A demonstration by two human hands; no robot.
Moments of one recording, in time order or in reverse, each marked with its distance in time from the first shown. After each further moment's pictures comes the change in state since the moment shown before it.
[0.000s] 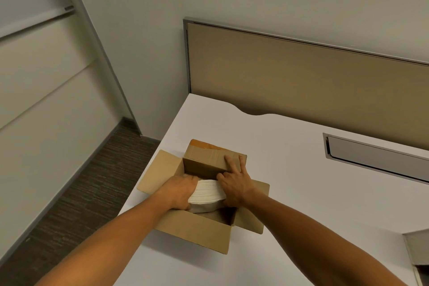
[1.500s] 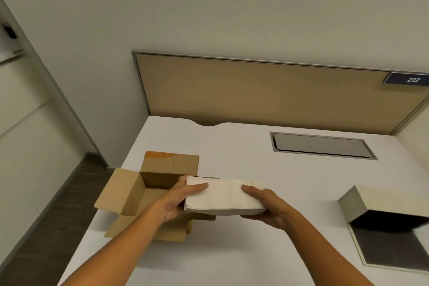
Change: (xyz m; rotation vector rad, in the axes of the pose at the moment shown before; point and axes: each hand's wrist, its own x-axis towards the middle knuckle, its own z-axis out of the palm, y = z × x) left_hand -0.037 0.143 -0.074 -1.765 -0.121 -0.216; right_hand -0.214 0.085 0.025 2.160 0.134 0.682
